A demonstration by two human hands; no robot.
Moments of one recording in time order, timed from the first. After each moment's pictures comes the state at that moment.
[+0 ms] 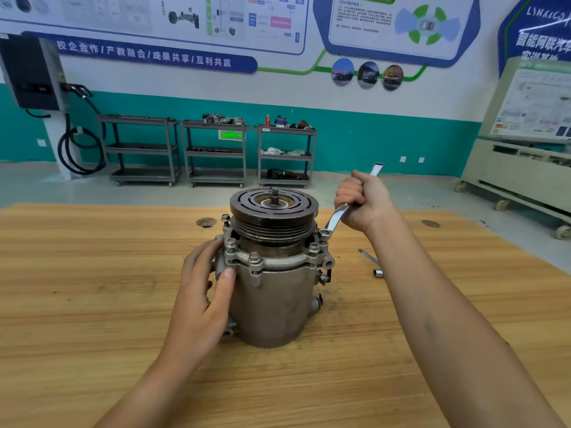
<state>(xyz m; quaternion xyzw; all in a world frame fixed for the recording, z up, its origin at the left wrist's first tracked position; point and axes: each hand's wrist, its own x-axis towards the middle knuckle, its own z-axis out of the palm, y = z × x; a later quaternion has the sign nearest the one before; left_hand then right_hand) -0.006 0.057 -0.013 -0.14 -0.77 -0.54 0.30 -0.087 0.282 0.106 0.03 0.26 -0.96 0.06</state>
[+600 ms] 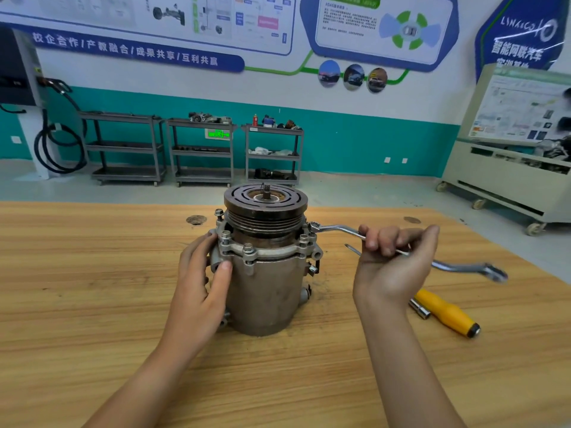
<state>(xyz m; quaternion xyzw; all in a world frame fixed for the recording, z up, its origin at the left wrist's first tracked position) -0.006 0.059 -0.016 -0.16 -0.77 -0.55 0.30 0.019 0.251 0.057 -0.06 0.26 -0.88 -0.40</state>
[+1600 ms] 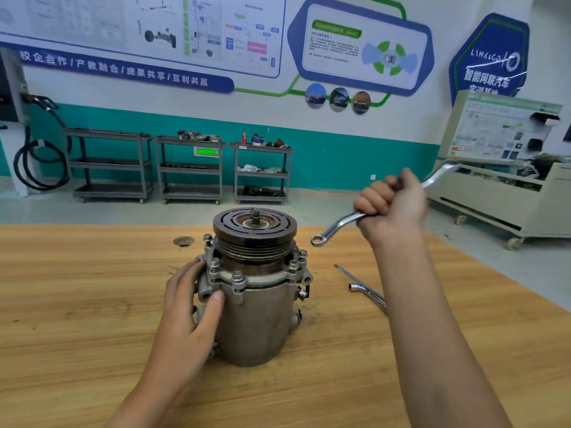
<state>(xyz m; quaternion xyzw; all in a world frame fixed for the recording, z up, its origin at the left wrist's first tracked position) -0.003 0.058 -0.011 -0.14 -0.77 -0.56 0.27 -0.012 0.283 0.146 -0.03 0.28 -0.93 -0.23</state>
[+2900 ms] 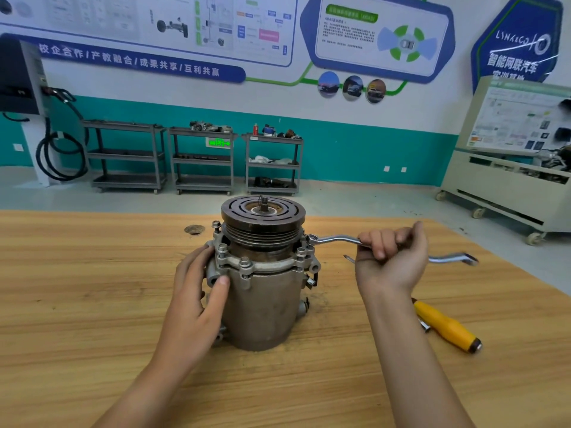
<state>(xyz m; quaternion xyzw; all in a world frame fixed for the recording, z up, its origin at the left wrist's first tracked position) -0.006 0.058 -0.016 -0.15 -0.77 -0.54 0.29 -0.006 0.276 0.064 -0.03 0.17 -0.94 -0.29</state>
